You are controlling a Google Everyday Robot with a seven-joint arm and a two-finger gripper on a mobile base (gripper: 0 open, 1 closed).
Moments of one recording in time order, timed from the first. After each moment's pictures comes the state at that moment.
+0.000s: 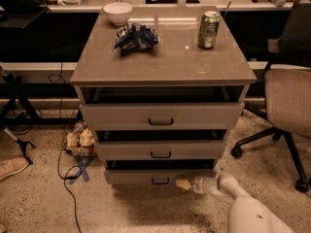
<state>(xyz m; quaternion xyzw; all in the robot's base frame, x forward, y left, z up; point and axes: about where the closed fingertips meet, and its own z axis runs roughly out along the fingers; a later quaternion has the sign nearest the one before) 0.624 -0.143 0.151 -0.15 0.84 0.43 0.29</state>
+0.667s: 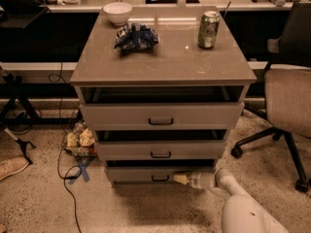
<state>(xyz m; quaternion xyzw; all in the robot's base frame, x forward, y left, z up) 0.655 -0.131 0.163 -0.16 0.83 0.44 0.31</state>
